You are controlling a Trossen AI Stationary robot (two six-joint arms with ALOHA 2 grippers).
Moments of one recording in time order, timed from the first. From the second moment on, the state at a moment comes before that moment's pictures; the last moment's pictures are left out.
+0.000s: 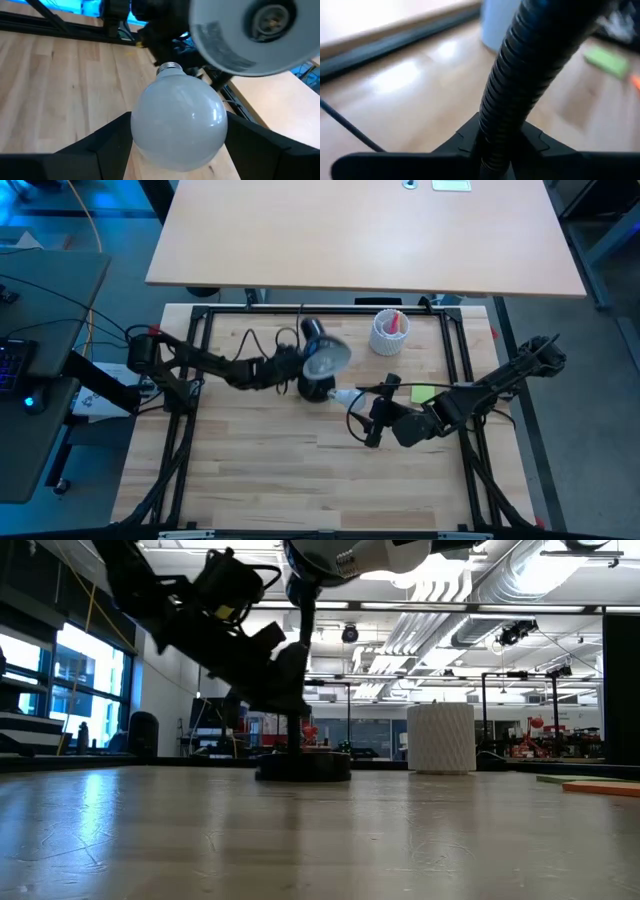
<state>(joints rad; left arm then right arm) 0.09 1.67 0.69 0.45 -0.43 -0.37 0.49 1.38 1.02 -0.24 0.87 0.12</state>
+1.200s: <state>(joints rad) 0.24 1.60 0.69 0.24 0.20 0.29 0.63 1.36 1.03 -0.09 0.91 0.03</state>
